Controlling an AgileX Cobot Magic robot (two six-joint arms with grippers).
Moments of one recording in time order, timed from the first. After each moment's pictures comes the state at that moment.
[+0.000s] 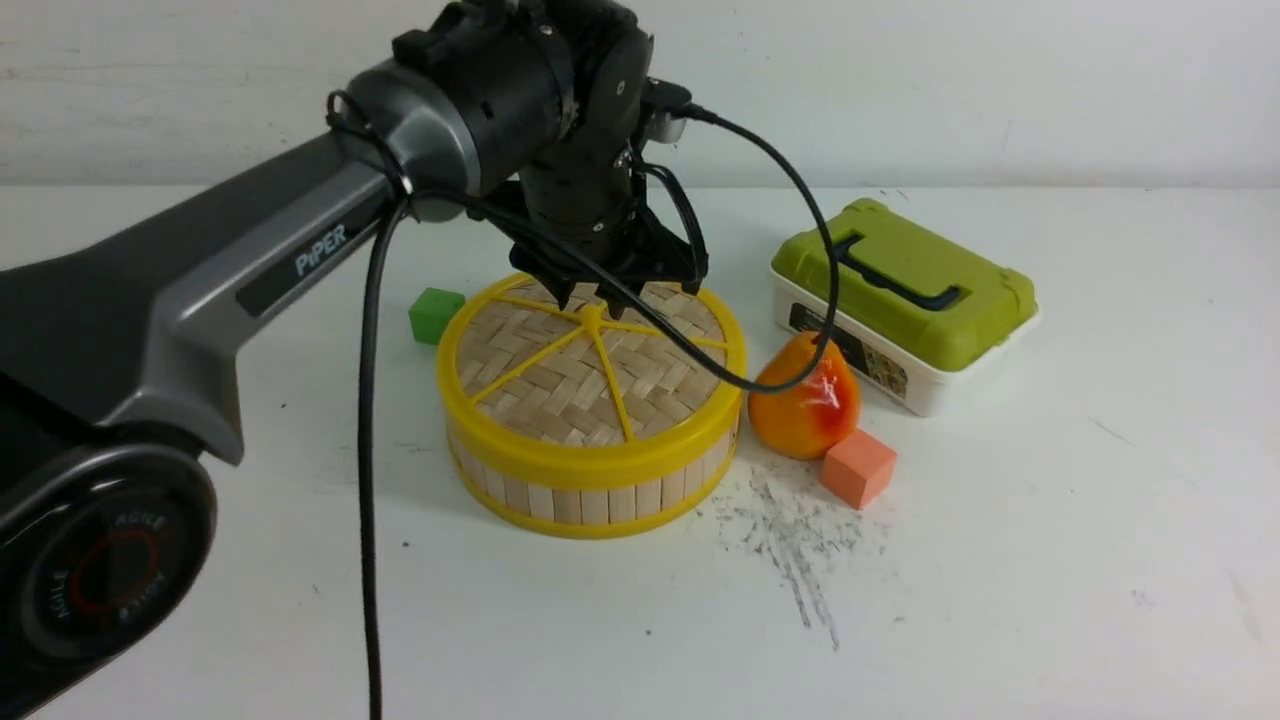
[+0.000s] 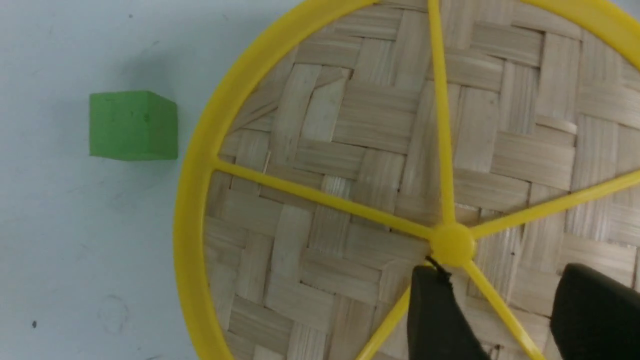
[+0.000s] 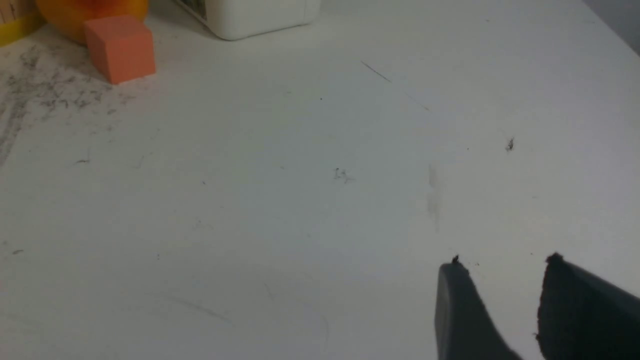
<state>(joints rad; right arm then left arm) -0.04 -0.02 0.02 -0.06 0.40 -0.03 -0.54 2.17 -2.13 0.24 1.10 -0.26</state>
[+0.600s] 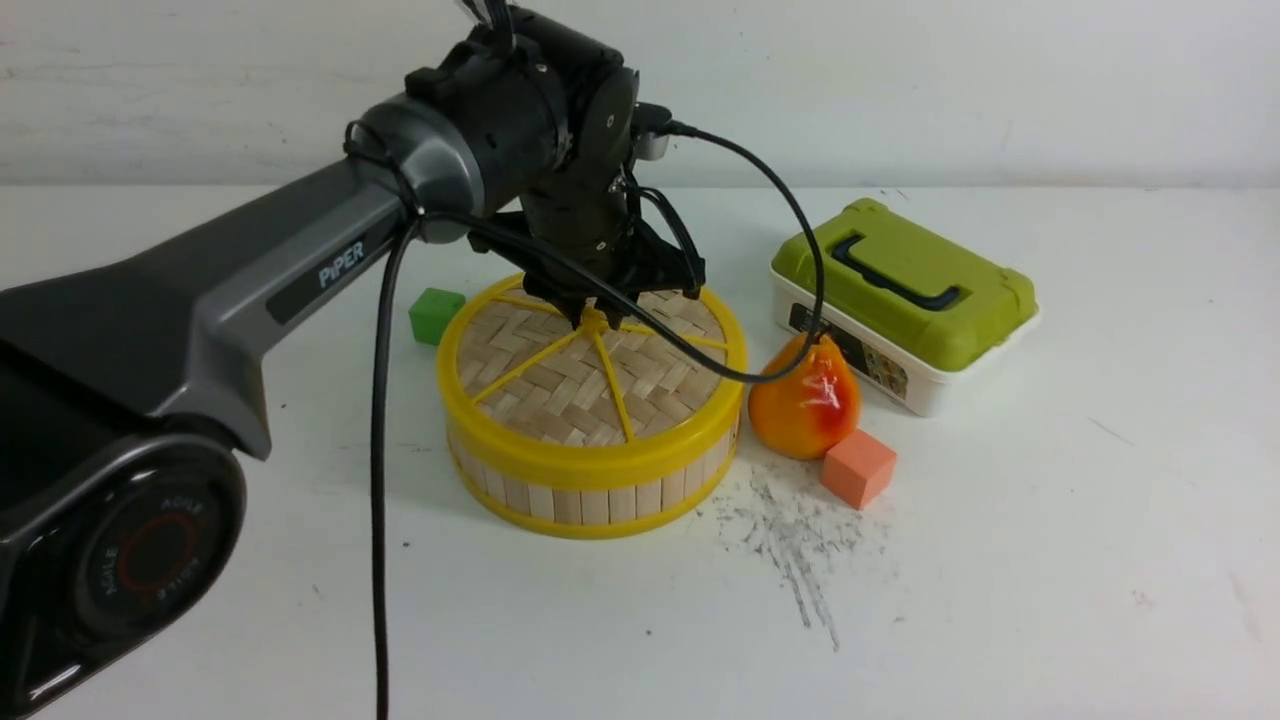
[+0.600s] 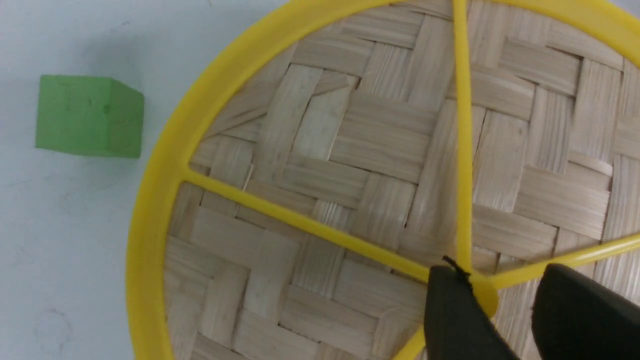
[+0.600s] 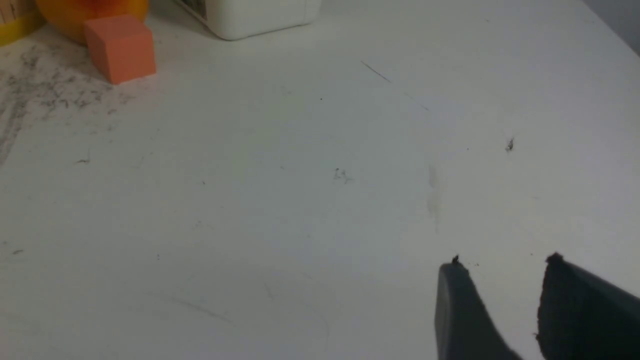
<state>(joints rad) -0.04 -0.02 0.02 -0.06 0.40 -0.03 -0.52 2.22 -2.13 0.20 1.04 -0.30</state>
